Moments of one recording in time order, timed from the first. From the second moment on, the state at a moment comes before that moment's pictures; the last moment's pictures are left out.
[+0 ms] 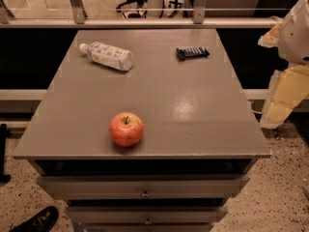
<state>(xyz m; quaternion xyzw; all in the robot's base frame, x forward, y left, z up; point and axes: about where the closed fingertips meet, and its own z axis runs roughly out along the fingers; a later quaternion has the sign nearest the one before) 0.438 -0.215 0.981 -0.60 0.78 -0.04 0.17</state>
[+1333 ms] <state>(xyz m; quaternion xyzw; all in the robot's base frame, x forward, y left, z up) 0.508 -0.033 0.965 -0.64 0.74 0.02 0.20</state>
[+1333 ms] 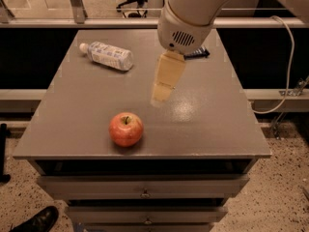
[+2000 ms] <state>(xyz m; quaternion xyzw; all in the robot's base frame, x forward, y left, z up) 0.517 -0.022 0.966 -0.63 0.75 0.03 0.22</state>
